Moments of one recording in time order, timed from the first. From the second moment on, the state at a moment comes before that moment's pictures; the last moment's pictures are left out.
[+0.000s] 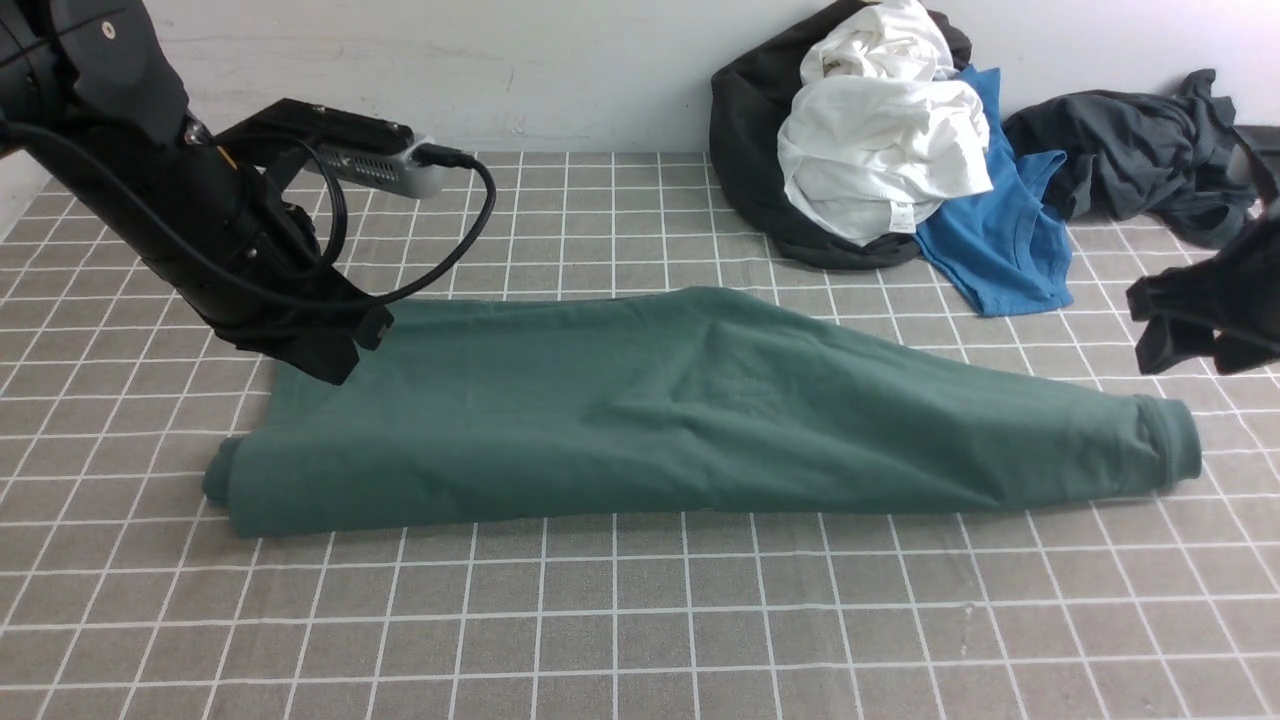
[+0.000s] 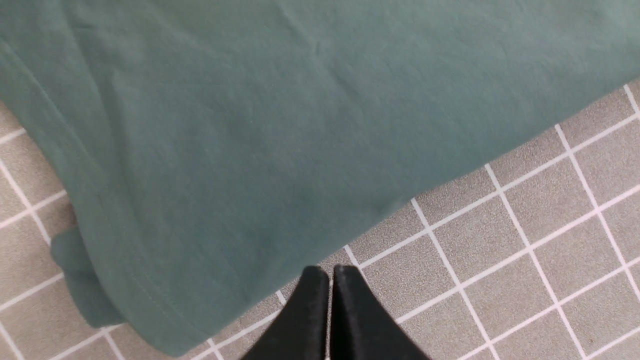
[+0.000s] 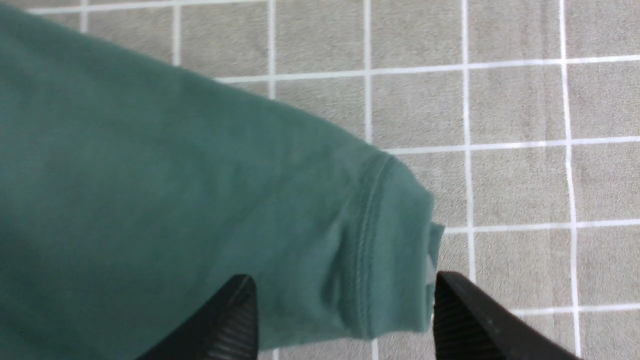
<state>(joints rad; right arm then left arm) -0.10 1.82 -1.36 0.11 0.88 -0.13 -0.11 1.70 -1.41 -0.26 1.06 0.40</state>
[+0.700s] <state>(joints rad) -0.10 2.04 -1.36 0.15 0.76 -0.11 -0.11 1.72 -1.41 -0.26 1.06 0.43</state>
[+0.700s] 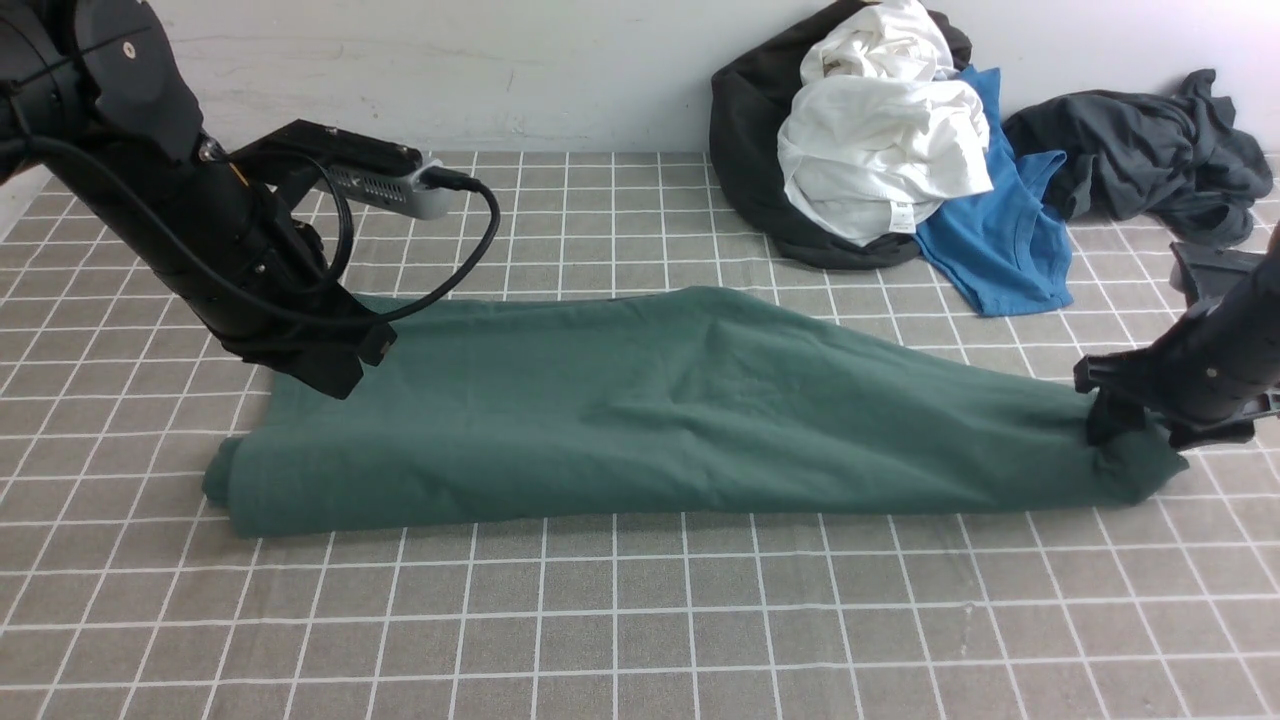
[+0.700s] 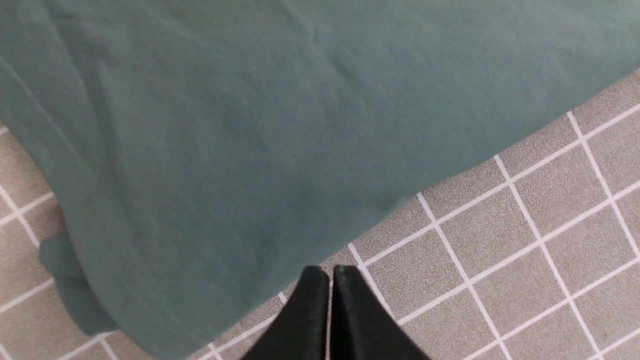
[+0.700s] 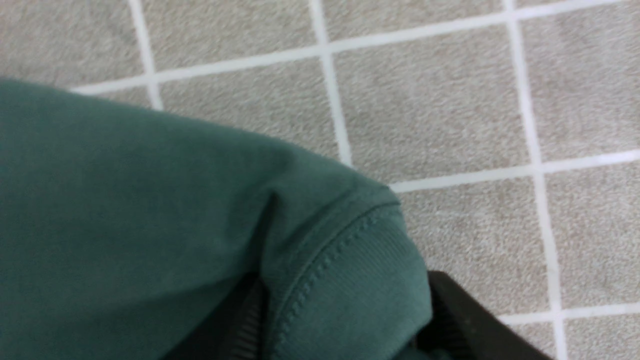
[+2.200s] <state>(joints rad) 0.59 2.18 -1.98 0.50 0.85 -0.28 -0.11 1.42 -1.41 -0.17 1.14 0.43</state>
